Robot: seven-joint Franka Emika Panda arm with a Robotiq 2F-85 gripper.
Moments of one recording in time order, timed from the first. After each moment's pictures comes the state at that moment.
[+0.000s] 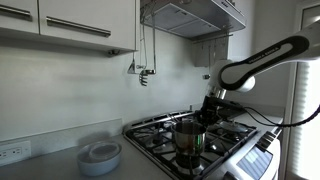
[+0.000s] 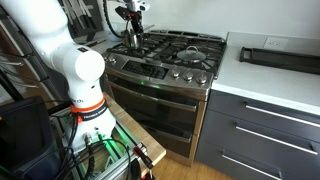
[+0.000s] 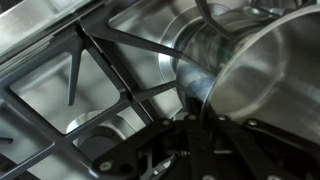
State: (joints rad) arm 0.27 -0.21 0.24 -2.31 0.22 2.34 0.54
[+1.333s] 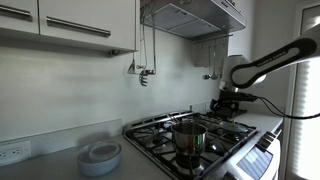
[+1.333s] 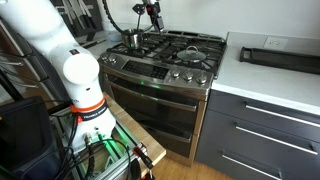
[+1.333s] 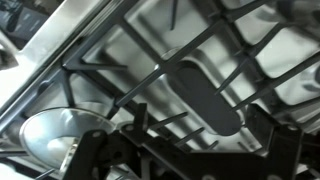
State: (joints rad) arm 0.02 -0.30 0.23 -2.33 -0.09 2.27 0.68
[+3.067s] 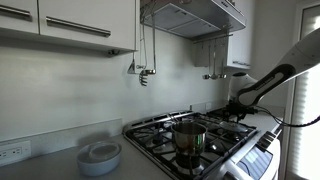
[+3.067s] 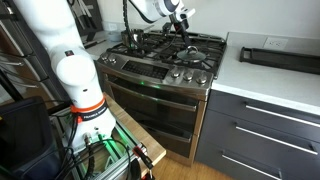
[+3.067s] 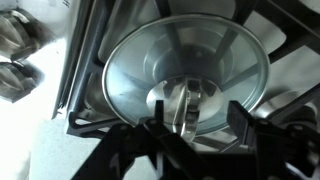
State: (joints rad) arm -0.11 -0.06 0.07 -2.30 -0.47 2.54 1.04
